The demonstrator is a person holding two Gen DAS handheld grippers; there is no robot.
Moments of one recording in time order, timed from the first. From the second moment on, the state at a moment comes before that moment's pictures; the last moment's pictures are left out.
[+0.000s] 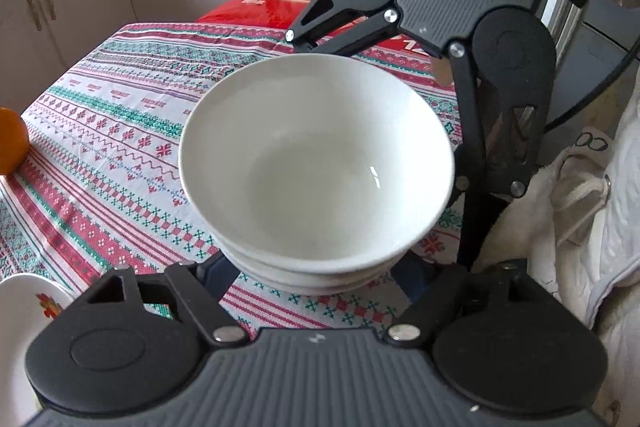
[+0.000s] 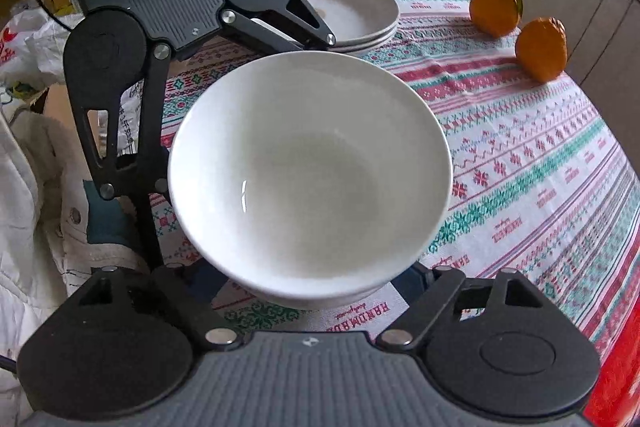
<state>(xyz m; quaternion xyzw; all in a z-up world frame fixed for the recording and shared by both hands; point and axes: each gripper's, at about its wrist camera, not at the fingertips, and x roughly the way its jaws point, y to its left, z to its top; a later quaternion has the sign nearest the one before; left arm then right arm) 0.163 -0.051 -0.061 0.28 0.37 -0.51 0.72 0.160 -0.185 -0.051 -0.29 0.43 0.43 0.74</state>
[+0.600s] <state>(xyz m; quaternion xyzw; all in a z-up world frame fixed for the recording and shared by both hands) 0.160 0.031 -0.009 0.26 0.34 -0.43 0.80 0.187 -0.104 -0.002 -0.34 0.36 0.48 0.72</state>
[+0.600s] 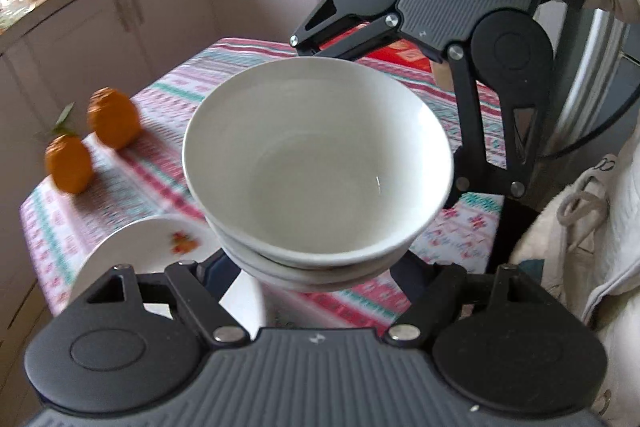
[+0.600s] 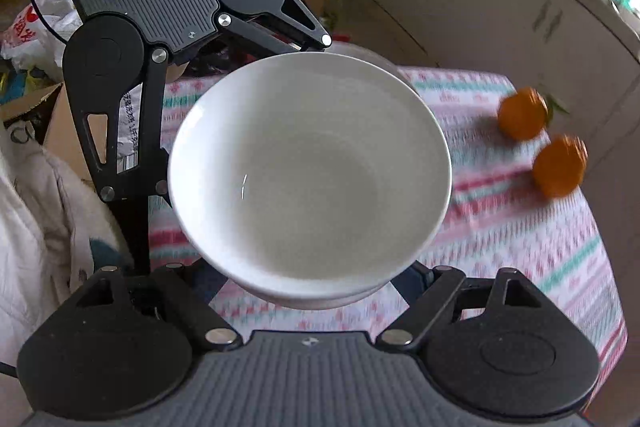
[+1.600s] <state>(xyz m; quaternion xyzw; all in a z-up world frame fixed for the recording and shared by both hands) 0.220 0.121 -0.028 0.21 0.37 -0.35 0.83 0.261 -0.009 -0.023 -0.34 0.35 0.51 0.71</state>
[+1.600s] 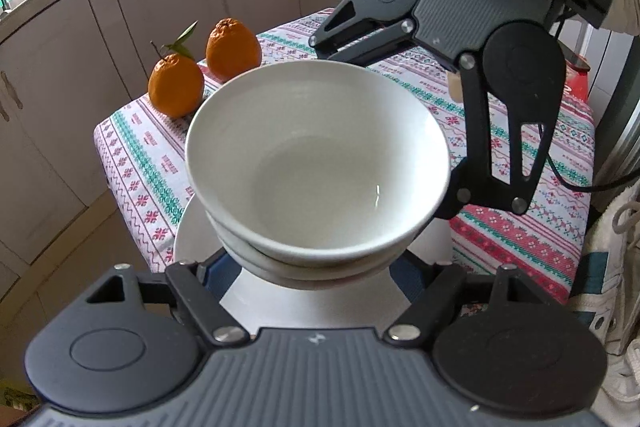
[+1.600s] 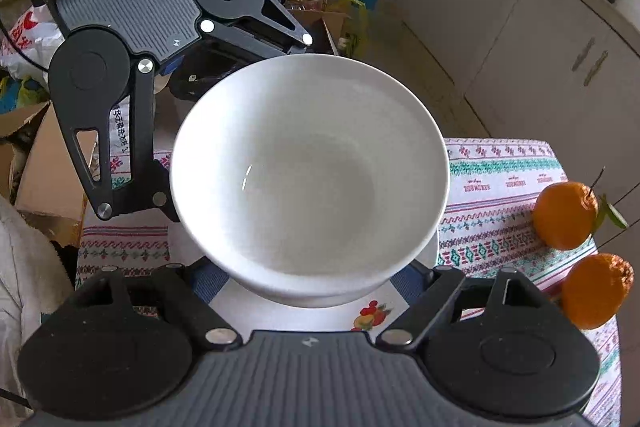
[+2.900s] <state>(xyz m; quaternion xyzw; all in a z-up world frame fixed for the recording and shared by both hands) 0.209 0.131 -0.027 0.19 0.35 -0.29 0.87 0.263 -0.024 -0.032 -0.28 0.37 0.47 0.75</state>
